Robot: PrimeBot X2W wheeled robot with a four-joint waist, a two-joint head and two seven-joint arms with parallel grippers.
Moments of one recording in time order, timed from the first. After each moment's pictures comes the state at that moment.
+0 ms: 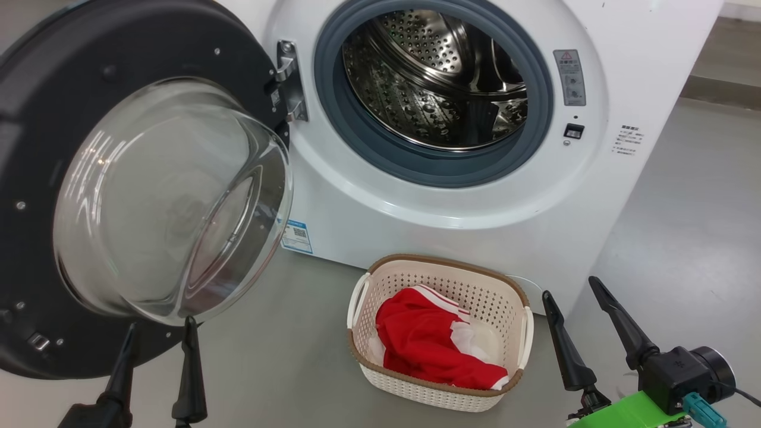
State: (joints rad) left arm 0.07 0.13 -0.02 -0.05 -0.24 0.11 -0.17; right arm 0.05 -0.04 0.05 0.06 0.13 0.12 -0.26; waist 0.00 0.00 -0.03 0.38
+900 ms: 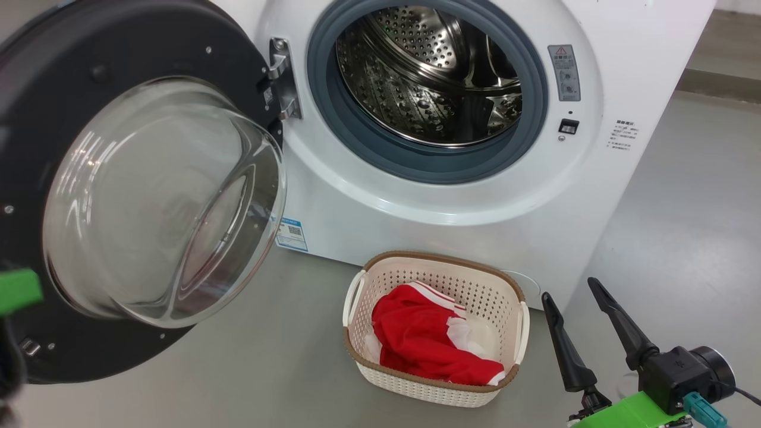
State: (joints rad) left arm -0.34 0.30 0.20 -0.08 -0.32 0.13 -0.22; right arm 0.05 -0.05 0.06 0.06 0.15 0.12 -0.26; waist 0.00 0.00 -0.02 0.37
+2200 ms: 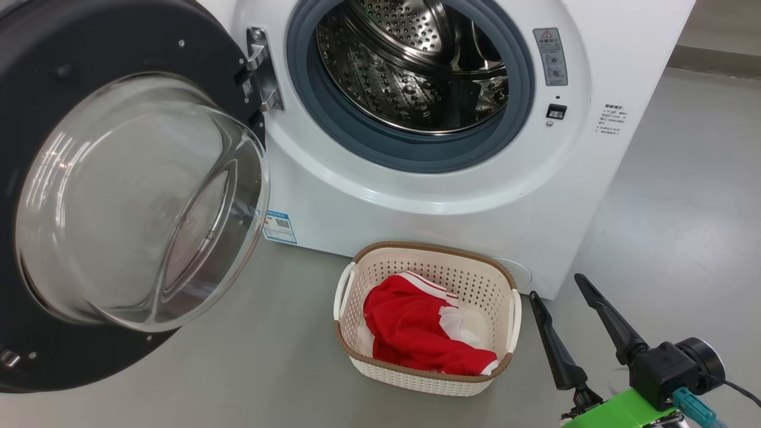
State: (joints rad) left arm -0.87 0.49 0.39 0.91 -0.78 0.00 0.48; right arm 0.03 -0.08 0.11 0.07 0.15 0.12 -0.26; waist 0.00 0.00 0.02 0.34
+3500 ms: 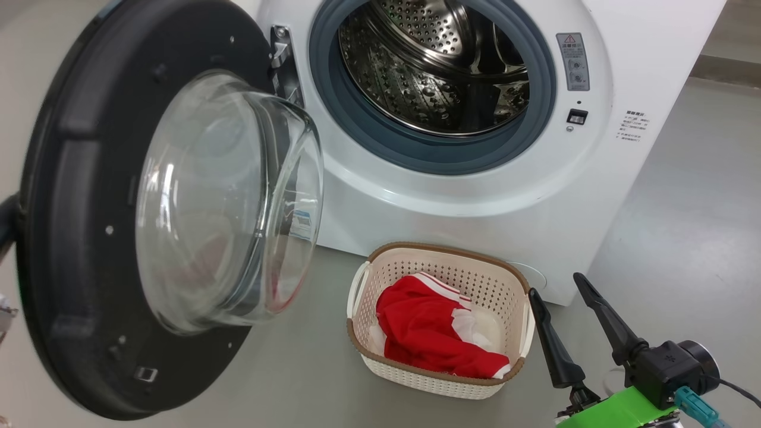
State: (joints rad) left arm -0.60 0.23 0.48 0.37 -1.09 0.02 0.84; right arm 0.03 -0.05 0.10 0.07 0.19 0.12 -0.26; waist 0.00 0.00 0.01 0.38
